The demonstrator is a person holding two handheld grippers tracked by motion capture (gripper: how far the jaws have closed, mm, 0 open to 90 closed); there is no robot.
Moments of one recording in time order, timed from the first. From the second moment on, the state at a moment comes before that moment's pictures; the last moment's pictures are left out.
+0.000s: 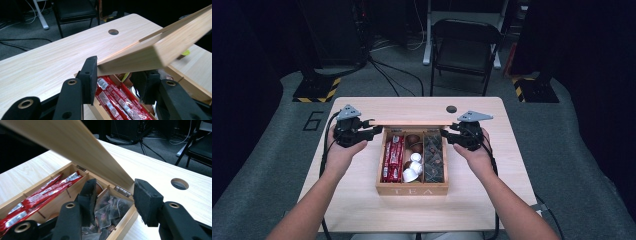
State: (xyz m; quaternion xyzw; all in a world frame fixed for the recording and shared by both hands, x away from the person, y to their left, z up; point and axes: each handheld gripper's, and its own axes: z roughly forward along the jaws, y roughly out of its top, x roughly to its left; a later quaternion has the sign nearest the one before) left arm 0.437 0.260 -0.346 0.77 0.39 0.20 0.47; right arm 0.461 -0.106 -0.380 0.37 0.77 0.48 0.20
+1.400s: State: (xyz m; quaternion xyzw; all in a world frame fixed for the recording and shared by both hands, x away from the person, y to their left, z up) left arm 0.386 0.266 -0.371 0.79 0.36 0.19 0.46; right arm 0.399 -0.112 -0.379 0.34 0.78 0.49 0.19
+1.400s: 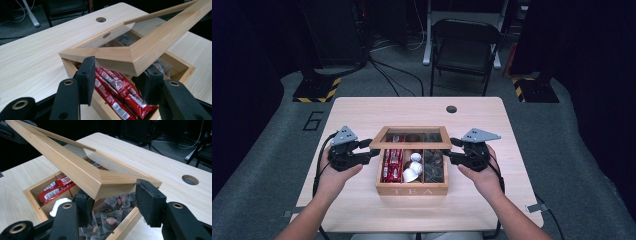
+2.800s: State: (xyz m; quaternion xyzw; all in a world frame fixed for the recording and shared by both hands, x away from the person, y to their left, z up) left arm 0.349 0.265 -0.436 0.80 0.36 0.17 0.45; right arm 0.355 -0.112 -0.441 0.34 0.79 0.48 0.19
